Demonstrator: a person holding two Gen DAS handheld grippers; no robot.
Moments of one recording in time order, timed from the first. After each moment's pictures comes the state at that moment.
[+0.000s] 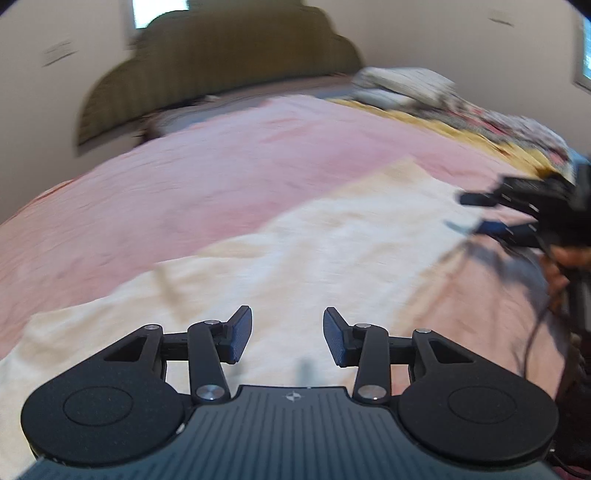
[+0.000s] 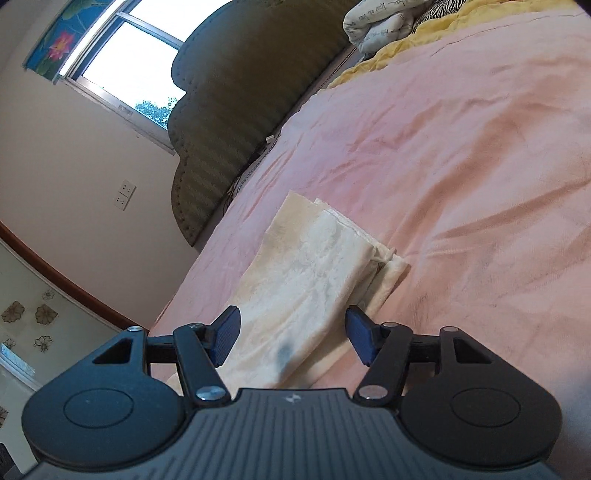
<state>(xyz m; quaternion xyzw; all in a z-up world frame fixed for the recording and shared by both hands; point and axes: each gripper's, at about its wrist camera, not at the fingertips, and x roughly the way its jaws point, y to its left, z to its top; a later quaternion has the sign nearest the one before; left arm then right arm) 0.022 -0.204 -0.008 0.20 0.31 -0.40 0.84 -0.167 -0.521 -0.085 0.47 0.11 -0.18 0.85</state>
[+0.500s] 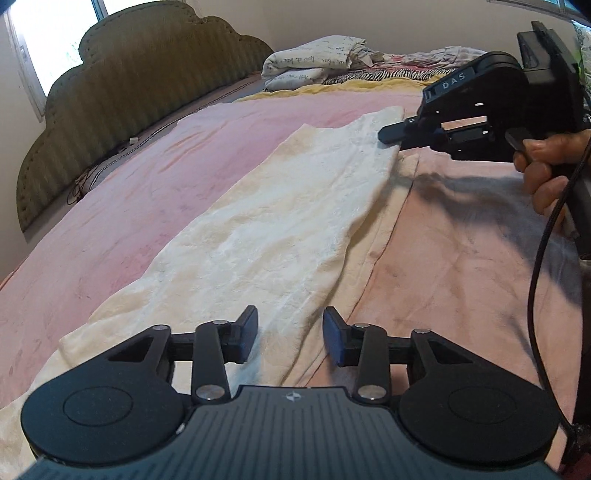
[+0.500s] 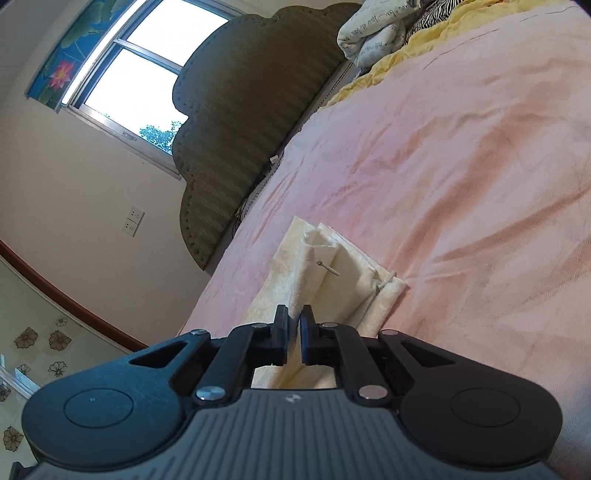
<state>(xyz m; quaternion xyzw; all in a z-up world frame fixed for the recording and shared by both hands) -0.012 -0.281 -0.069 0.31 0.24 -0.45 0.80 -0.183 -0.523 -0.080 0.49 0.07 -0.17 0.85</state>
